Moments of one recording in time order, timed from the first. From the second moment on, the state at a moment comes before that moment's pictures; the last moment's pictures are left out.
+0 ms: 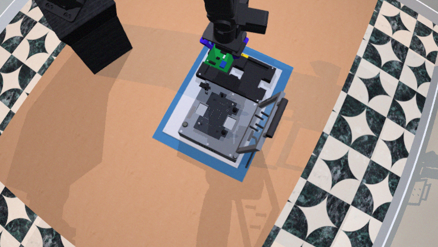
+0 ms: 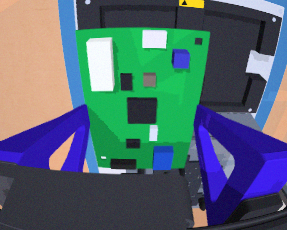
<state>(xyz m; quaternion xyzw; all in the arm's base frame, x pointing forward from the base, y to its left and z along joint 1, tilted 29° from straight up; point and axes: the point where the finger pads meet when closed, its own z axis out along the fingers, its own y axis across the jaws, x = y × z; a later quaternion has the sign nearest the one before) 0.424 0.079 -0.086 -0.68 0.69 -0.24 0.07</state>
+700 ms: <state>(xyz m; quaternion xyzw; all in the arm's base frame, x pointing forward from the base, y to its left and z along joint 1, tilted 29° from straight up) 0.428 0.055 -0.073 -0.68 0.69 -0.24 0.08</state>
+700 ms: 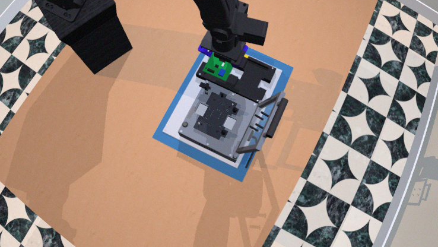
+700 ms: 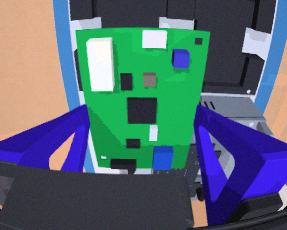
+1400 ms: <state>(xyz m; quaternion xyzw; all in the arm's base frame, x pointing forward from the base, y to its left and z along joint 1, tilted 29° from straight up) 0.436 -0.003 -0.048 -0.68 0.70 -0.23 0.08</state>
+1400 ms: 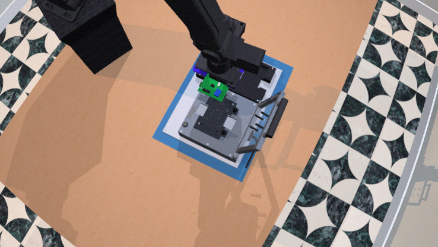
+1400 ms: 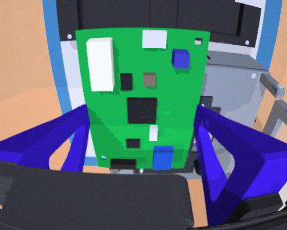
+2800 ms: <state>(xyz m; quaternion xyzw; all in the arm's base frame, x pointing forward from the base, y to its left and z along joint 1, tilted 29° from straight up) 0.453 -0.072 -0.015 -0.68 0.69 -0.24 0.07</state>
